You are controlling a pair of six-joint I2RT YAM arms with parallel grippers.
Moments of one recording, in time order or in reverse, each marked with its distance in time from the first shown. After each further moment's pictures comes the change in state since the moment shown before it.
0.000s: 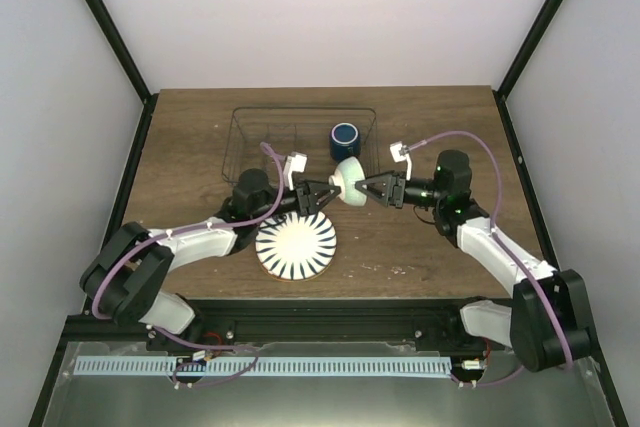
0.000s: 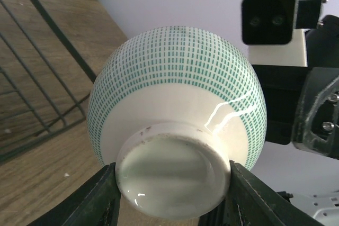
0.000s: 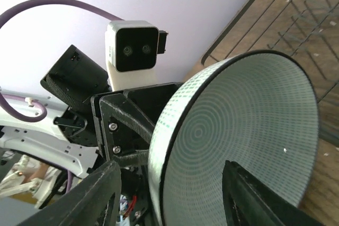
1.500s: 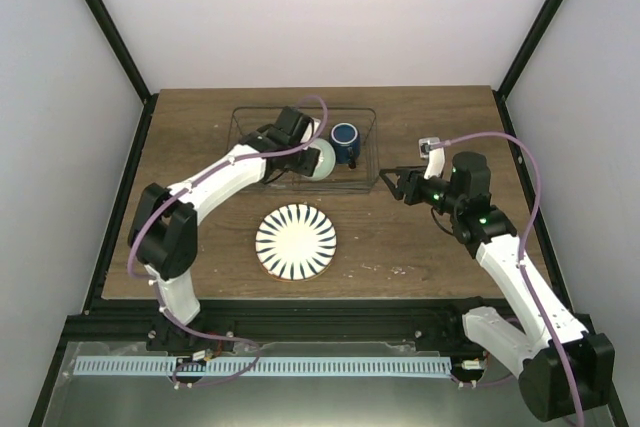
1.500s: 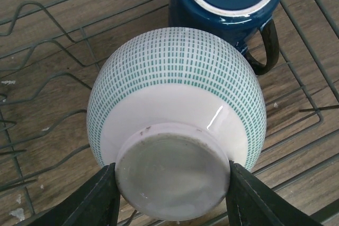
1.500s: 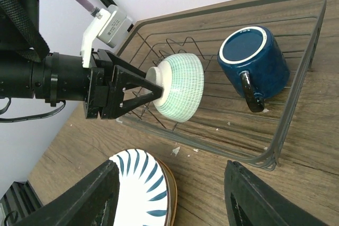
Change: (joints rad) left arm 0.071 0.315 0.822 -1.327 -0.610 0.619; right arm -0.028 -0.268 0.112 -0.565 0.552 -0.261
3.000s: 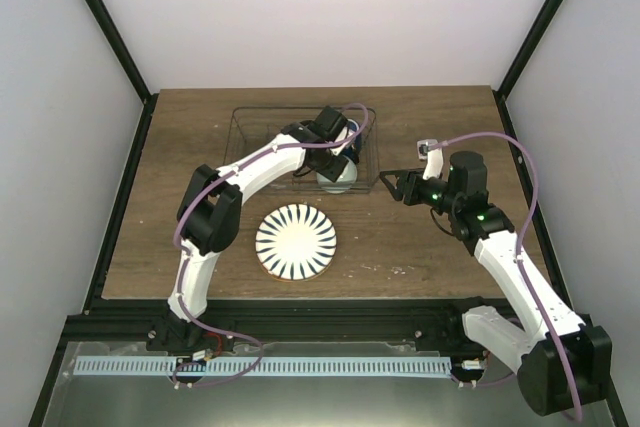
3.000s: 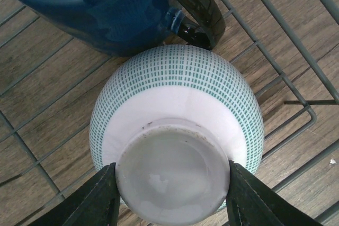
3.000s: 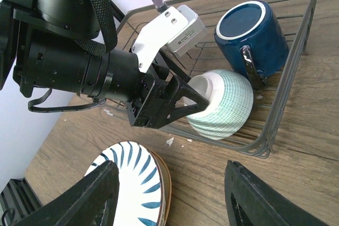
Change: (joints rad) left arm -0.084 0.345 0.373 -0.204 0.031 0.133; right arm -0.007 0.031 0.000 -0.029 0.003 -0.003
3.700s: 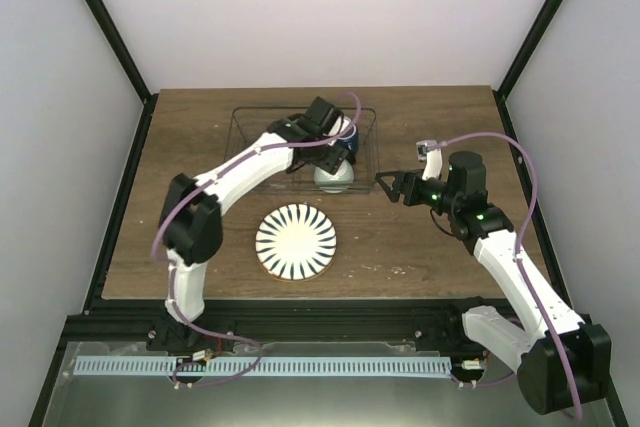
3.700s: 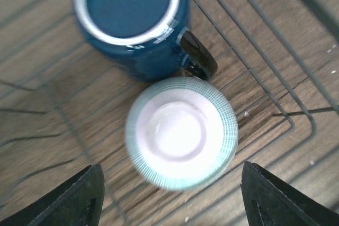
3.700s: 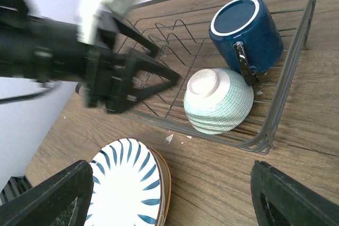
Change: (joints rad) left arm -0.006 -0.088 -0.014 0.010 -0.049 -0.010; right arm 0.000 0.006 0.000 -0.004 -0.011 -0.001
